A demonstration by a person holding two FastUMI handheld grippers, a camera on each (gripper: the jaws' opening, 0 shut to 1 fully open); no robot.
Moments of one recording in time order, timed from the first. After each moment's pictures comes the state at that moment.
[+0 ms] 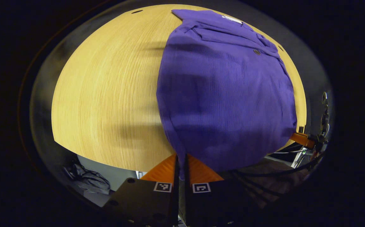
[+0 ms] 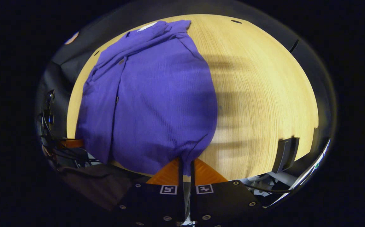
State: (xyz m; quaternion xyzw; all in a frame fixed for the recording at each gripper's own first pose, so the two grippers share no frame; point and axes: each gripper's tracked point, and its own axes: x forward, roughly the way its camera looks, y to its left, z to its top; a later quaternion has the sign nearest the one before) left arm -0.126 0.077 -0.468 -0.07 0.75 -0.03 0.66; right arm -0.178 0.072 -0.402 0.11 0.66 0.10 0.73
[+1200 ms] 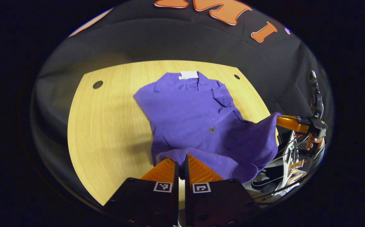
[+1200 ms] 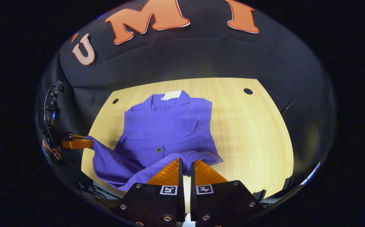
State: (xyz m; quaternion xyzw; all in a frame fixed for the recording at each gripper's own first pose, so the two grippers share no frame) left arm 0.139 0.065 -0.349 -0.03 0.59 -0.19 0.79; right arm 0.026 0.102 -0.226 0.10 0.47 0.10 0.87
